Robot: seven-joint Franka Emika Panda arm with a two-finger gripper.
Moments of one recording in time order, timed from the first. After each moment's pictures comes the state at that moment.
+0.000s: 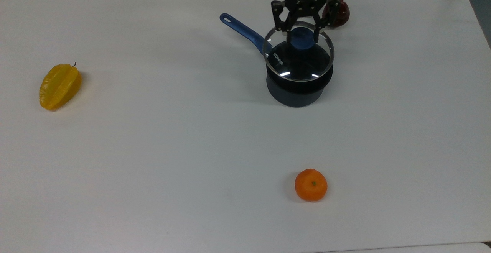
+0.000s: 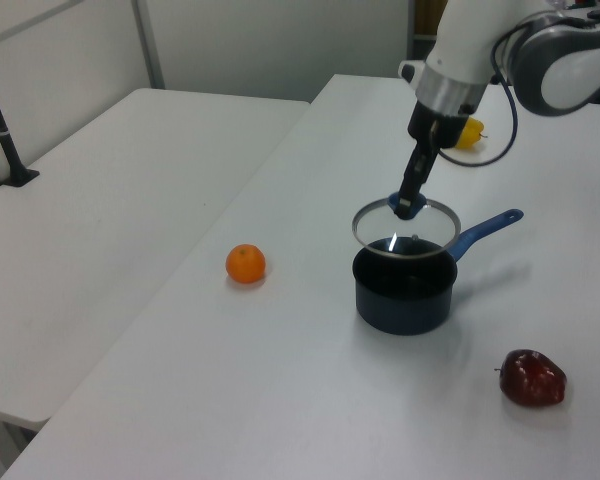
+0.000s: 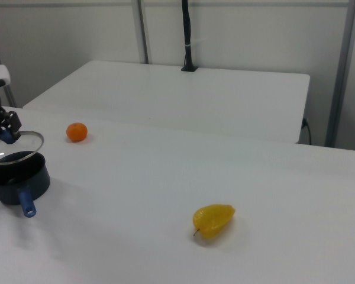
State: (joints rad) arm 0.40 0.04 0.03 -1.94 -0.05 2.27 0.35
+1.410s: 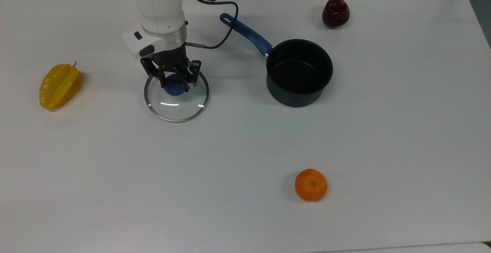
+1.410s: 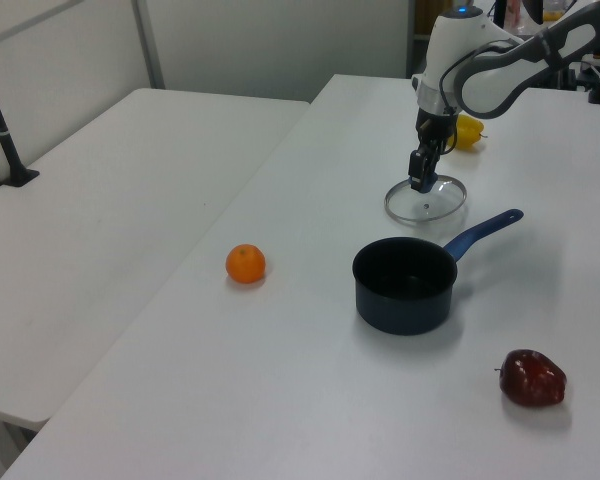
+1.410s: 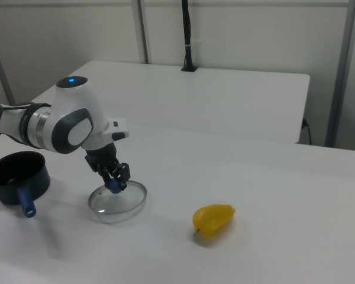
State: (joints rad) arm -0.05 0.27 0.01 -1.95 -0.05 2.38 0.08
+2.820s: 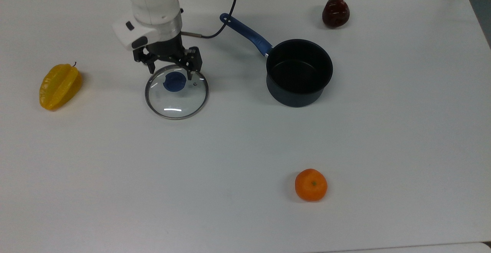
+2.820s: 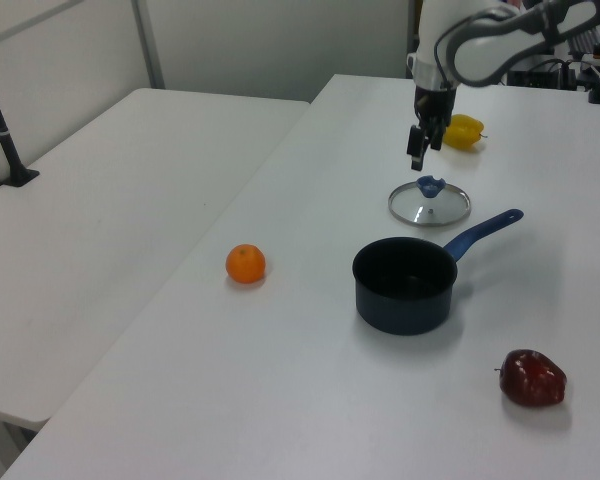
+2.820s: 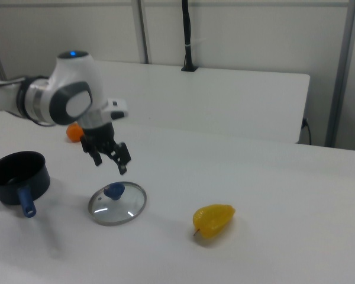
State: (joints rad) arm -0.05 0.25 0.02 -1.80 -0.06 2.13 0.08
